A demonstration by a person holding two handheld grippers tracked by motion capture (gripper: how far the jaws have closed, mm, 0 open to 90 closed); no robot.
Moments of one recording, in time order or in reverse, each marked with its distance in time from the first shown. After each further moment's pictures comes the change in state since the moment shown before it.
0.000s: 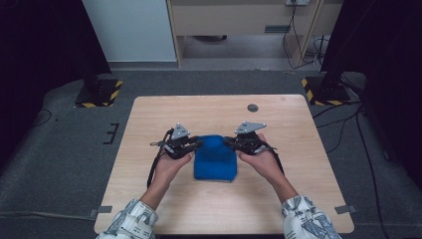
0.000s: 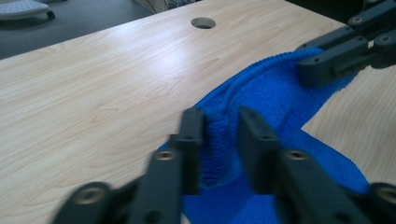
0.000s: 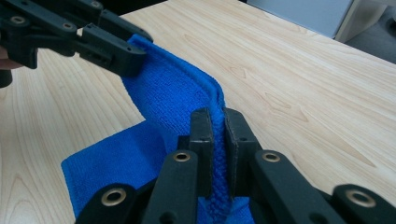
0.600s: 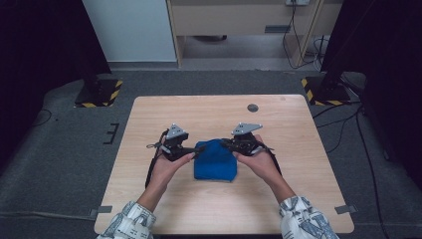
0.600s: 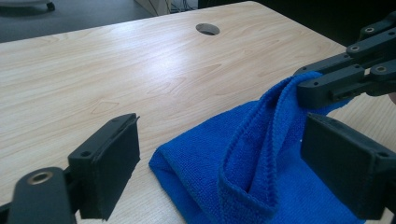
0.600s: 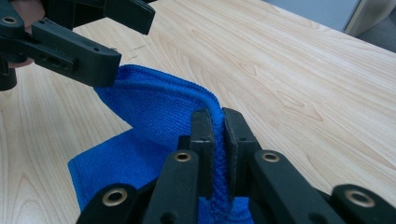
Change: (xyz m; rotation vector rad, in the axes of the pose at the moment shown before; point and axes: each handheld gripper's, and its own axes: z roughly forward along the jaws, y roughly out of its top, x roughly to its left) left arm 0.008 -0.006 -0.004 -0.030 -0.019 -0.093; right arm 0.006 0.000 0.007 0.018 0.018 0.001
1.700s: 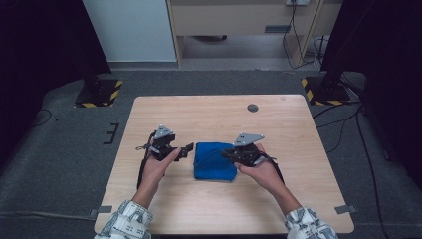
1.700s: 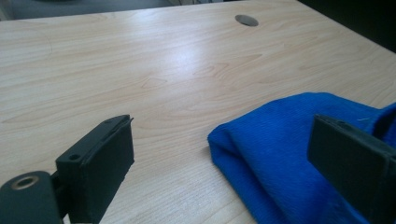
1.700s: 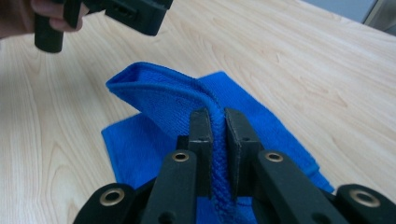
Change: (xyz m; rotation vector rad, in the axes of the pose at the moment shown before) left arm 0.034 -0.020 -0.009 0.016 0.077 -0.067; right arm 0.021 -0.022 -0.013 0.009 0.031 -0.035
